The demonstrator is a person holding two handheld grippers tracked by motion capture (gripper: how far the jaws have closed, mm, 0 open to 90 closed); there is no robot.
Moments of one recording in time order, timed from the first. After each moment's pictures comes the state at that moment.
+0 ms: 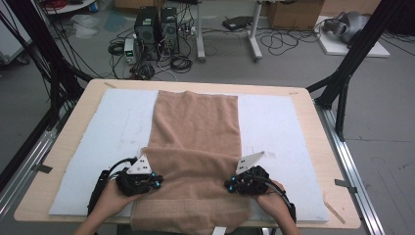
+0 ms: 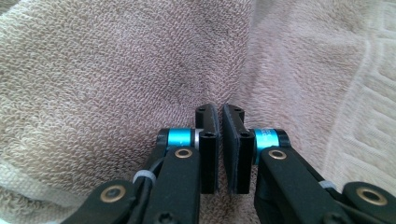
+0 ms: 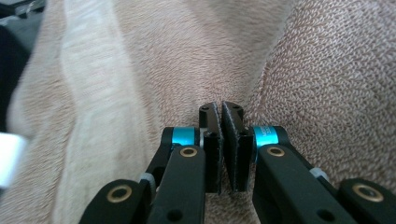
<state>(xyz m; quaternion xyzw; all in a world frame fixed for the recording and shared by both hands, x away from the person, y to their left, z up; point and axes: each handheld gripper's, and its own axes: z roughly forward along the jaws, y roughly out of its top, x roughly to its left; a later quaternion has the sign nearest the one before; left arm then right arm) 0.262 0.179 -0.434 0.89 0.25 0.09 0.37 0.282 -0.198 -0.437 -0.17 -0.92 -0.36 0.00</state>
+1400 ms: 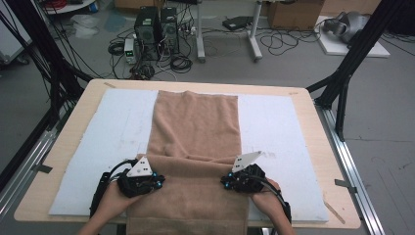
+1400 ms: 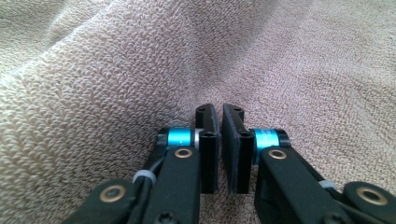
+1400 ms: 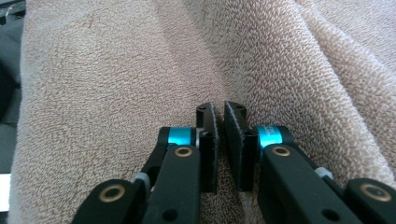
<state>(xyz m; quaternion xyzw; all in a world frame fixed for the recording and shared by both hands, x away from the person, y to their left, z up) 0.263 0.176 -0.441 0.88 0.25 0.11 0.39 0.288 -0.189 -0.439 -0.17 -0.91 -0.37 -0.03</state>
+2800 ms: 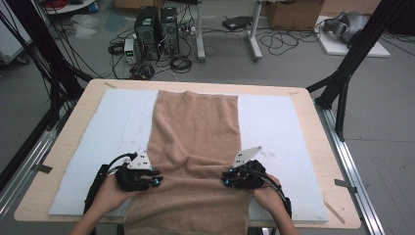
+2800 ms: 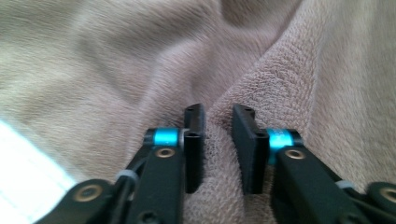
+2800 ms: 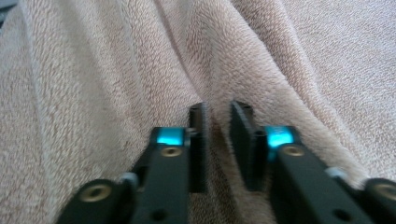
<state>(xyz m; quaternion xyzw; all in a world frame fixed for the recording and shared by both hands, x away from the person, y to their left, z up) 0.272 0.178 -0.427 0.90 0.24 0.10 0.35 0.297 -0.191 -0.434 -0.18 -0.91 -0.36 -0.03</state>
